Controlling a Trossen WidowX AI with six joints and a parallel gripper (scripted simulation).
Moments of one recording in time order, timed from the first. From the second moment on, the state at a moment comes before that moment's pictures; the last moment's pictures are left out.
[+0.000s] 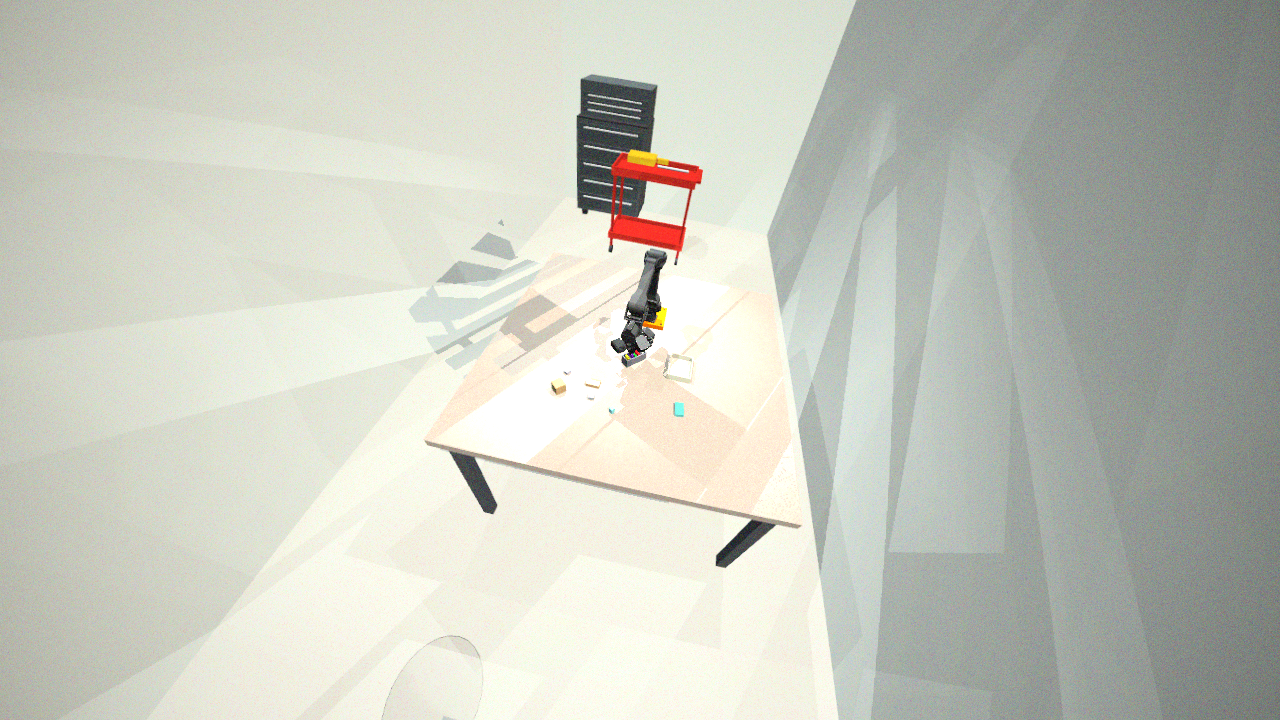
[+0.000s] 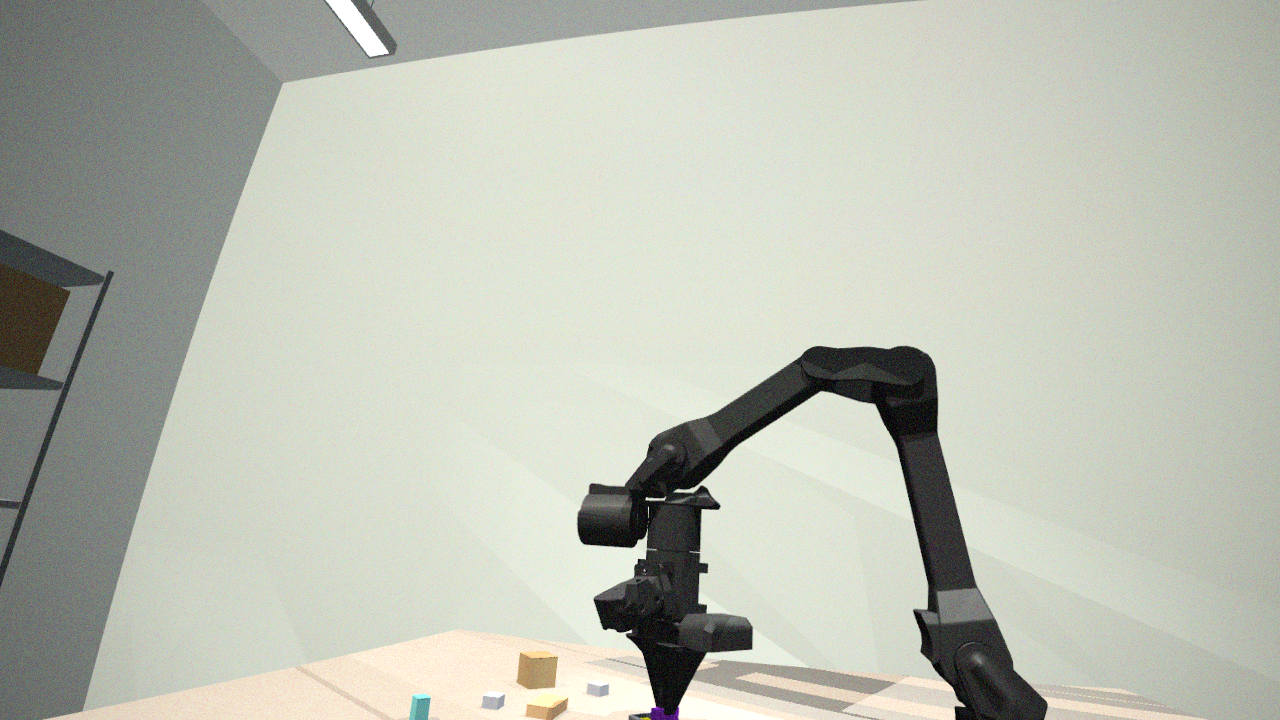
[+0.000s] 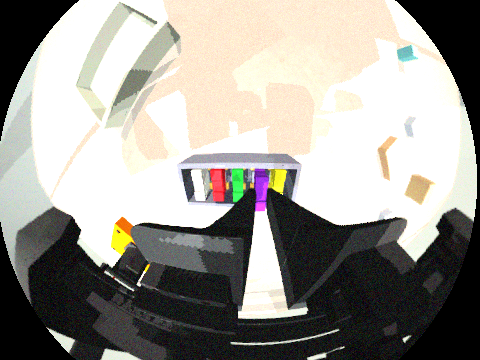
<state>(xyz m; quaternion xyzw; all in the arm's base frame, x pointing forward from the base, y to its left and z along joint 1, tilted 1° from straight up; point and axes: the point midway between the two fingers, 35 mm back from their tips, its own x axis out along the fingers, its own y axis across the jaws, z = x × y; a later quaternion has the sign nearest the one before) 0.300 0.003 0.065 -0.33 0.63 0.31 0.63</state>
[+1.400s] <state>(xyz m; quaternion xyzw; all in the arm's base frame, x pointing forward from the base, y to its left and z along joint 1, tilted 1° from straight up) 0.299 0.004 0.085 -0.33 0.63 0.31 0.63</state>
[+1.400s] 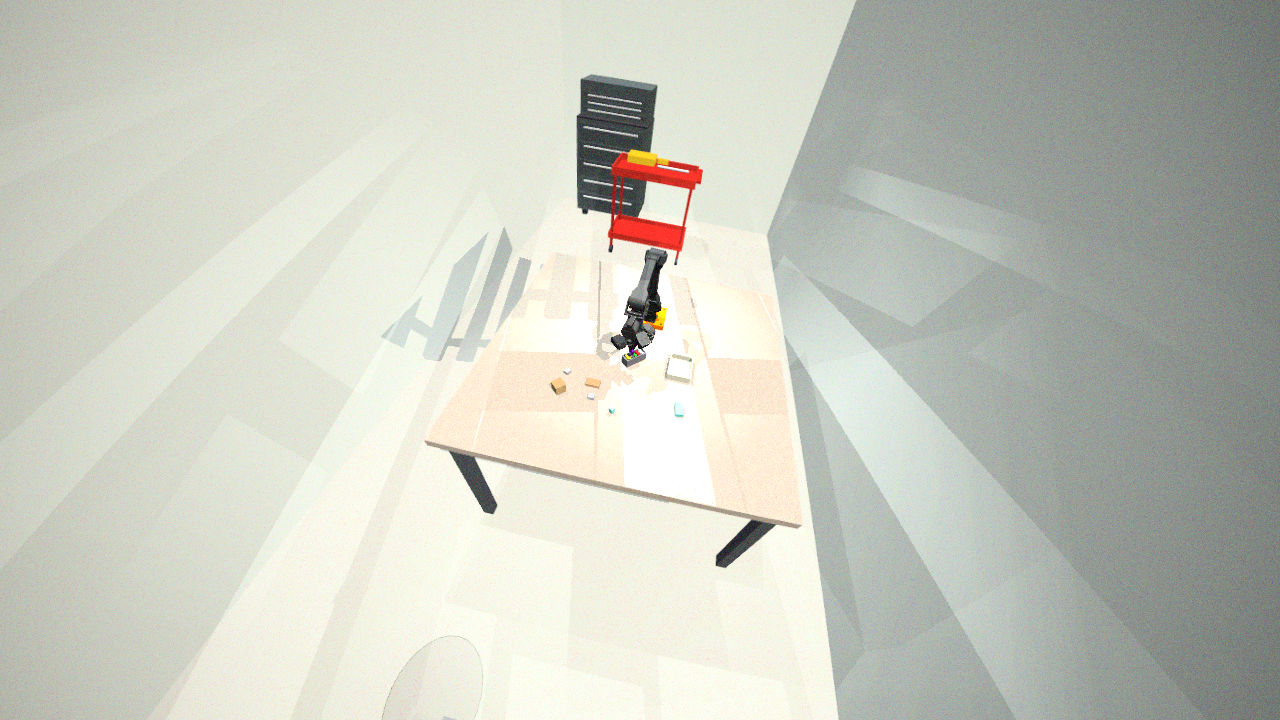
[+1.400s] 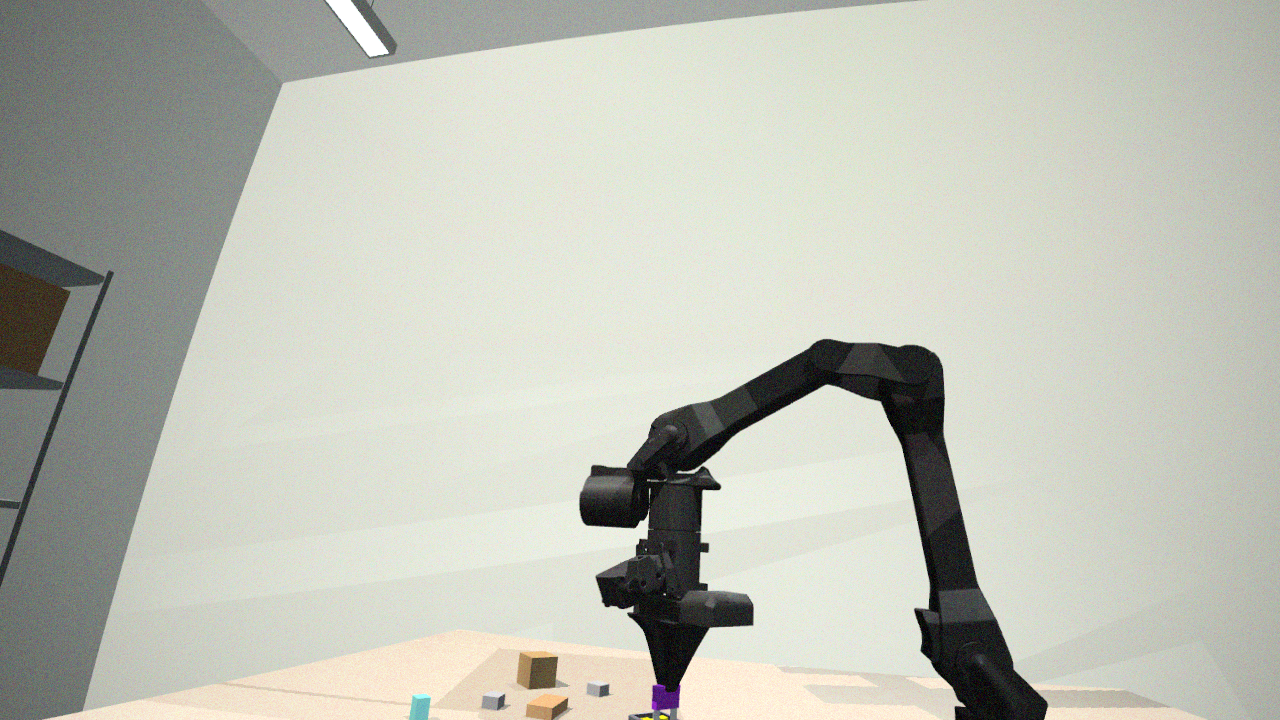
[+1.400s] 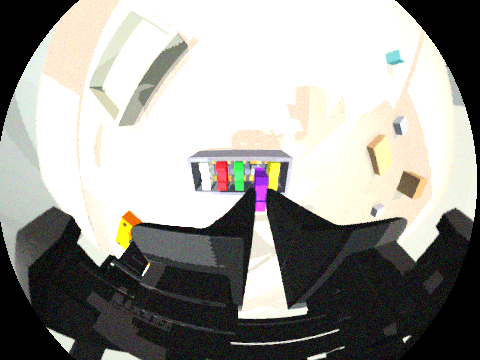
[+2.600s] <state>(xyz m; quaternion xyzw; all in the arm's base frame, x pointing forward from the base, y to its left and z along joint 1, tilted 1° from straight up) 0.303 0.067 0.110 -0.33 0.63 0.31 0.63</state>
